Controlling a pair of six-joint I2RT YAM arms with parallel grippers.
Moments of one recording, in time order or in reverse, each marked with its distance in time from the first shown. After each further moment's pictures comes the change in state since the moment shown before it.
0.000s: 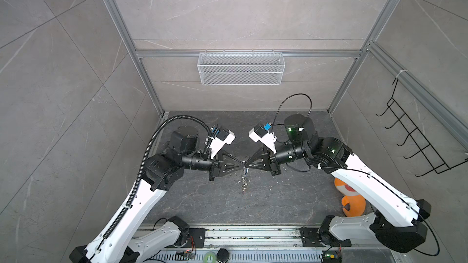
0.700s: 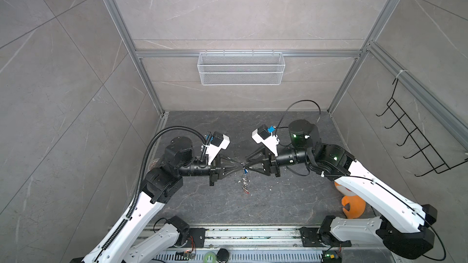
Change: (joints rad) left arm 0.000 -0.163 -0.259 0.364 -0.020 -0.113; right arm 0.023 -0.113 -0.165 0.192 0.117 0.017
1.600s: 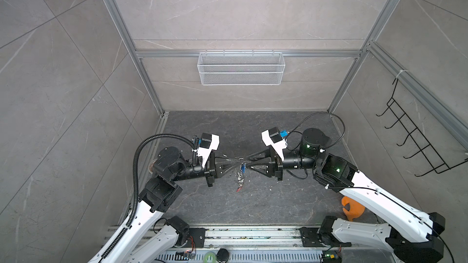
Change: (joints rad) left arm 0.000 -0.087 -0.136 0.383 -0.028 -0.131; right arm 0.021 -0.090 -0.167 0.339 -0.024 0.044
